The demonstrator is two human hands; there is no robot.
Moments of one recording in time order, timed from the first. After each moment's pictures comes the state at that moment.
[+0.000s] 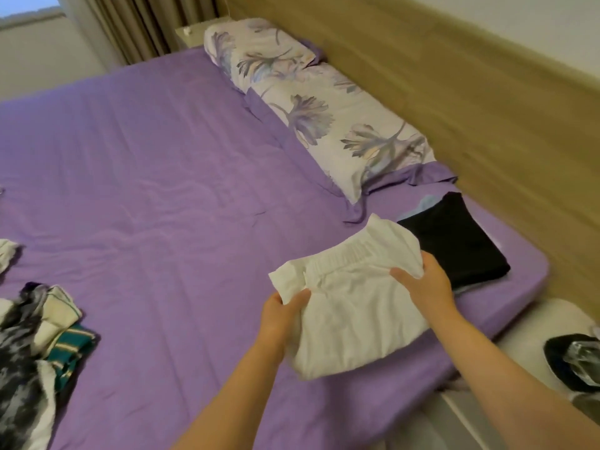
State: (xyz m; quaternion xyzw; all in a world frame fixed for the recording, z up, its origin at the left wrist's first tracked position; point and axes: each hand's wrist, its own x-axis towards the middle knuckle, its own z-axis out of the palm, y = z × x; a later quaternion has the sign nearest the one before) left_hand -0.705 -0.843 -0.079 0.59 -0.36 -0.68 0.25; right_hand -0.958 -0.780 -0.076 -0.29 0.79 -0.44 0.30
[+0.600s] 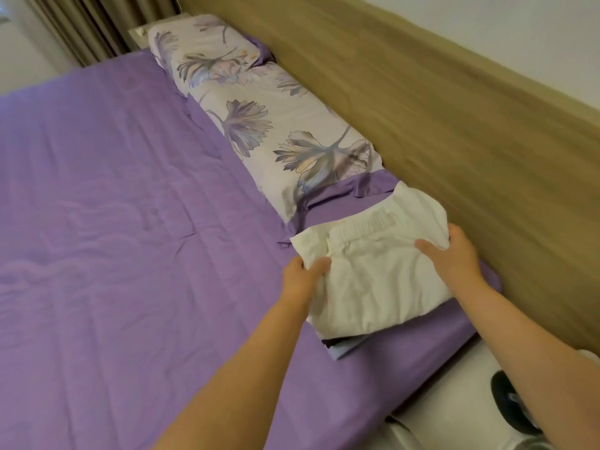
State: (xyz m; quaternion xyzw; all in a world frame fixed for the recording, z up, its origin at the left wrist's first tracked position) left_hand -0.968 -0.883 -0.080 0.59 -0.43 -0.65 0.22; right_hand -1.219 -0.798 -0.091 -0.28 0.82 -0.44 0.25
